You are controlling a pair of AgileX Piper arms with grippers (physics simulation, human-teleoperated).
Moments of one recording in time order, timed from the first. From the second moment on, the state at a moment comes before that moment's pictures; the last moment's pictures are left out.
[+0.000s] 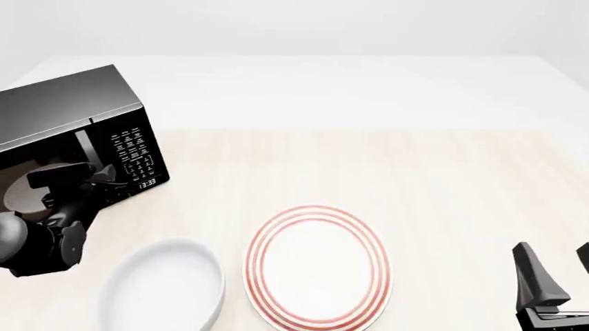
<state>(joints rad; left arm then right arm) 0.17 1.81 -0.56 -0.94 -0.09 0.00 0.00 -0.01 0.01 0.00</state>
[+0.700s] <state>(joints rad) 0.14 1.76 -0.51 -0.92 -0.07 0.00 0.00 -0.01 0.01 0.00</state>
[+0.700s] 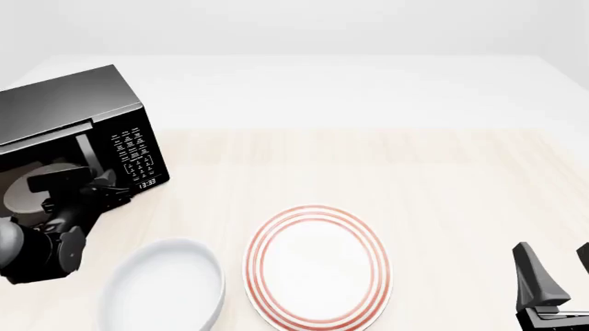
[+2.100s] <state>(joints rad) 0.10 1.51 -0.20 -0.94 -0.05 0.00 0.00 -0.01 0.01 0.00</state>
